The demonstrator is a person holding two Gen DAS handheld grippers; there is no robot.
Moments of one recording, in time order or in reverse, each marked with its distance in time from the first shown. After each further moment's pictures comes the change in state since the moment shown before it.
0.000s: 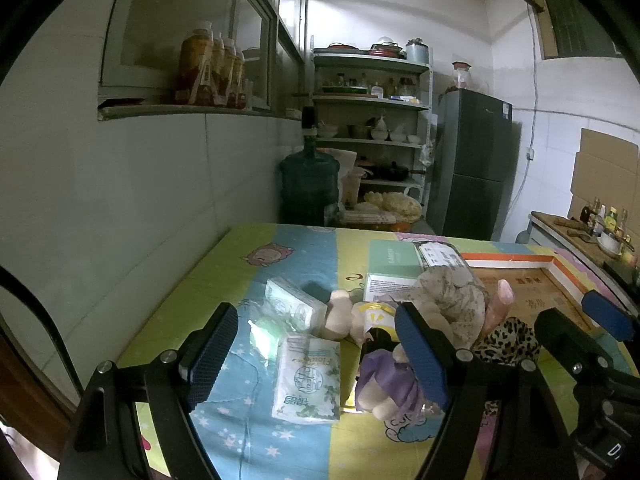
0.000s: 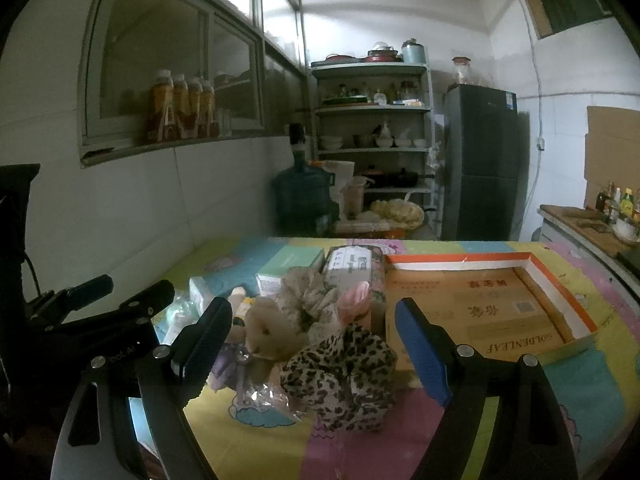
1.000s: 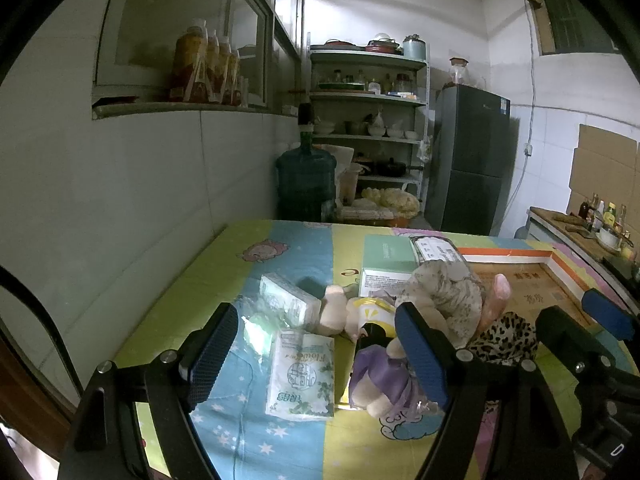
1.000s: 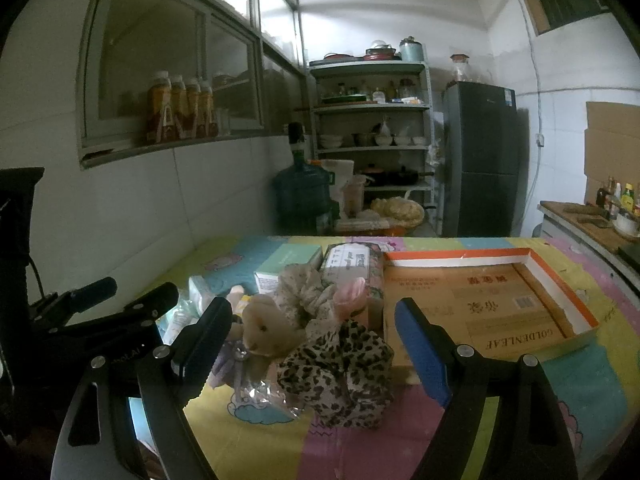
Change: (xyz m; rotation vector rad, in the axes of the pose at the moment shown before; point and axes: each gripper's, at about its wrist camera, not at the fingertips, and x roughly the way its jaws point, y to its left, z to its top) left arm 0.003 -0.007 -0.005 0.009 0.007 0.000; right arm 0.001 0.000 -0.001 0.004 0.004 0.004
